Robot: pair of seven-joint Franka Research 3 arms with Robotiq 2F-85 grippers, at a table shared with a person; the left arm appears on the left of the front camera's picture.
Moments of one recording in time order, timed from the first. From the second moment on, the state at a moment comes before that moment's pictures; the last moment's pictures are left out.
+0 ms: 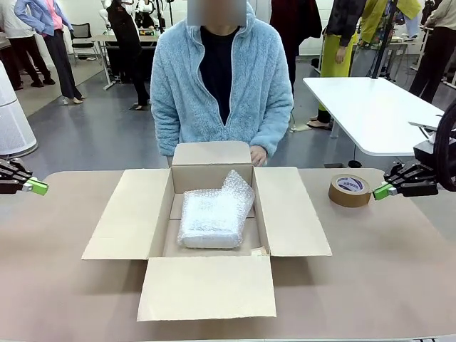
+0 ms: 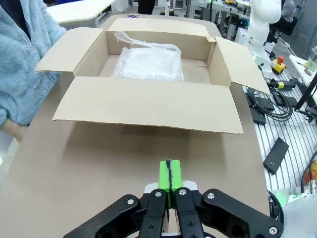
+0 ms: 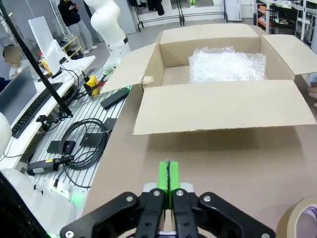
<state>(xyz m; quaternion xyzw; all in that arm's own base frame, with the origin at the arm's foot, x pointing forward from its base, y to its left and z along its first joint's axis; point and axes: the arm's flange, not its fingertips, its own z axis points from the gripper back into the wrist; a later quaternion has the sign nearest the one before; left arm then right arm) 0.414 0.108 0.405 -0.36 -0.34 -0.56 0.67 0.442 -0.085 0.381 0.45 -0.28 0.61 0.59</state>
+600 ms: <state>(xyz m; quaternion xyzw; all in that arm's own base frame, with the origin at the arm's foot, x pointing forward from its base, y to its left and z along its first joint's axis) 0.414 0.108 0.405 -0.36 -0.33 -0.56 0.67 0.442 -0.085 0.381 0.45 -0.28 0.61 0.59</state>
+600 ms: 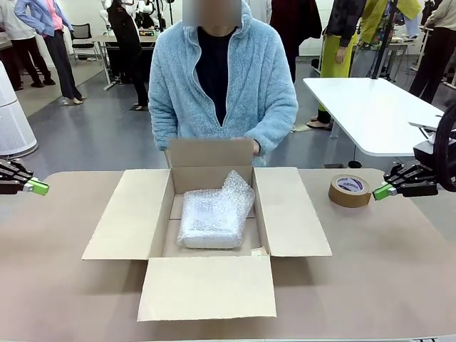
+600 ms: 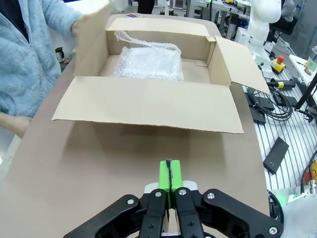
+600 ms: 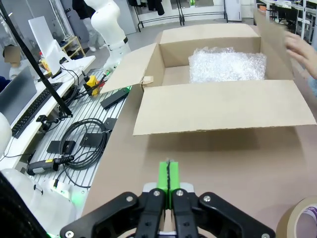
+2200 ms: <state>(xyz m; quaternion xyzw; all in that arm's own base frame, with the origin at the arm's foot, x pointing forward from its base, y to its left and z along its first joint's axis) 0.414 0.108 0.405 -0.36 -0.33 -0.56 0.67 0.442 -0.085 0.381 0.45 -0.28 0.61 0.59</state>
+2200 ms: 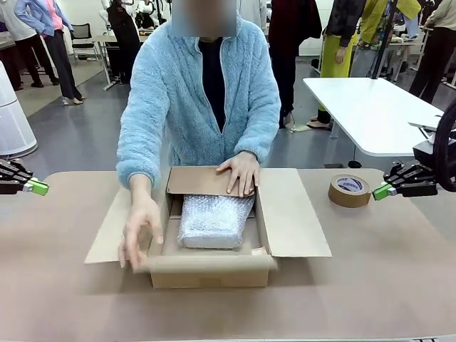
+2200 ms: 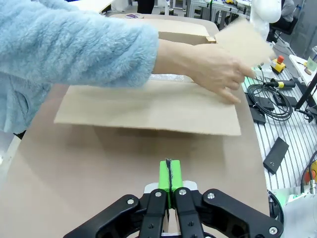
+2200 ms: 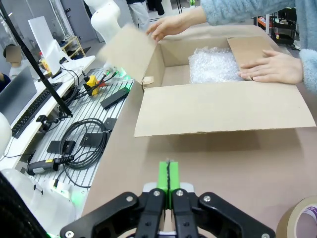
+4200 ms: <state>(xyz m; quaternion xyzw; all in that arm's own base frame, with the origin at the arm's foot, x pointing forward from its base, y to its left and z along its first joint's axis) 0.414 0.108 0.405 -0.36 -0.33 -0.56 0.67 0.442 -0.085 0.381 0.45 -0.28 0.61 0.59</state>
